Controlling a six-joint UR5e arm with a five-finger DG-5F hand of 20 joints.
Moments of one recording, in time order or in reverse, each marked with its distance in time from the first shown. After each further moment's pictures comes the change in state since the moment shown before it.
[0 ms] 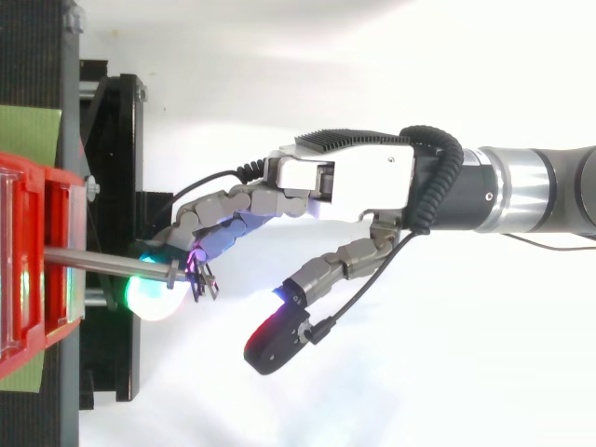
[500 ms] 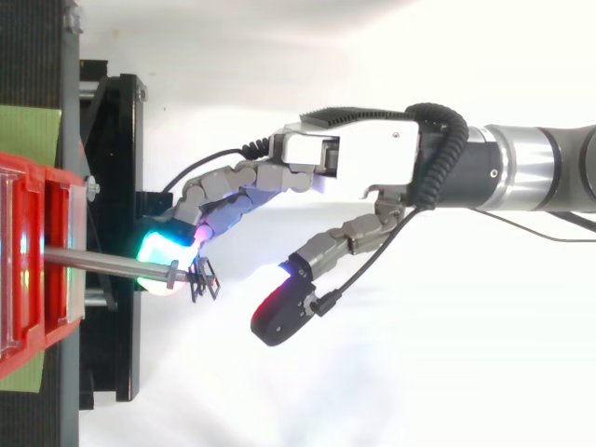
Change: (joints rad) arm -0.030 0.000 0.000 -0.009 -0.034 -0.001
